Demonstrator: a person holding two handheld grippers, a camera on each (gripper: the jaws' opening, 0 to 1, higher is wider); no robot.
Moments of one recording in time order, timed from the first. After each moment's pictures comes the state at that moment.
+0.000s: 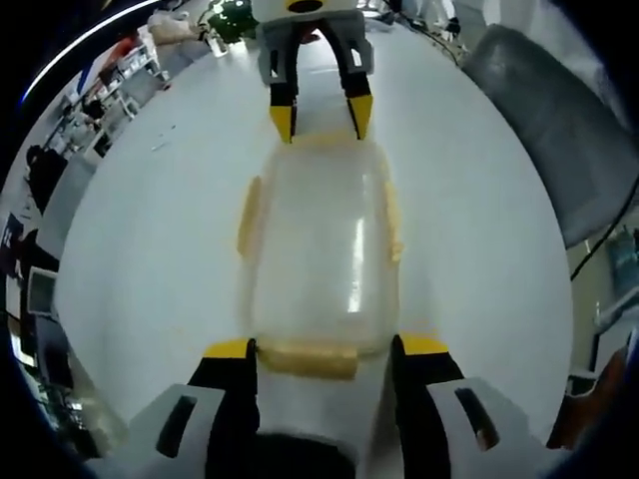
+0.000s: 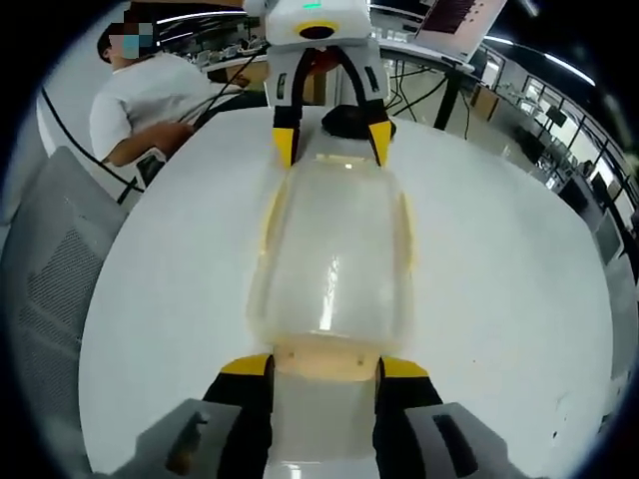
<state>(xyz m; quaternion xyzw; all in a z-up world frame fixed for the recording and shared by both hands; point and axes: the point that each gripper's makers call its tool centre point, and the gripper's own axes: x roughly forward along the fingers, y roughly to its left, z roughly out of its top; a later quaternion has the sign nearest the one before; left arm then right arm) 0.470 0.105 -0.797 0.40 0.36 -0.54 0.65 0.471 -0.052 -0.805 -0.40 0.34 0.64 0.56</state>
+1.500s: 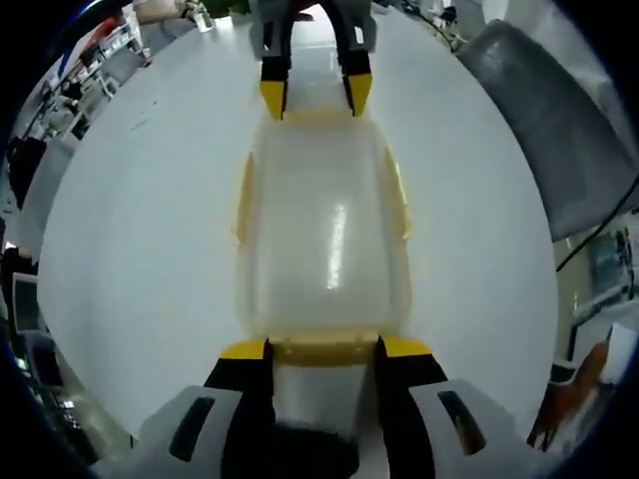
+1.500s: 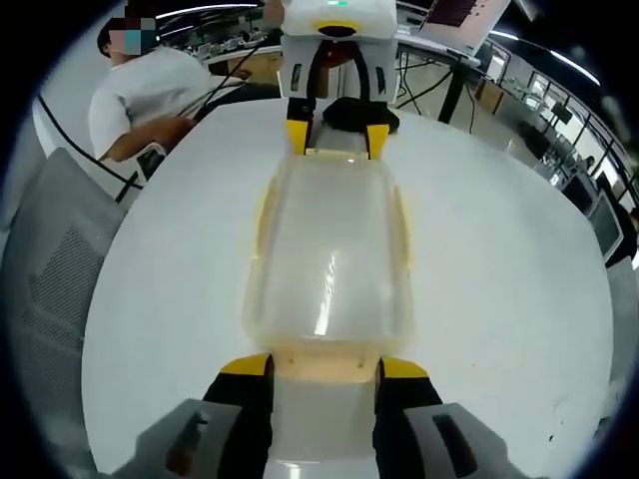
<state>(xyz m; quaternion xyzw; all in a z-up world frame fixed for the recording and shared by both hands) 0.469 0.112 -0.804 0.41 0.42 -0.55 0.60 0.474 -0.050 -0.807 -0.41 0.35 0.64 0.55</state>
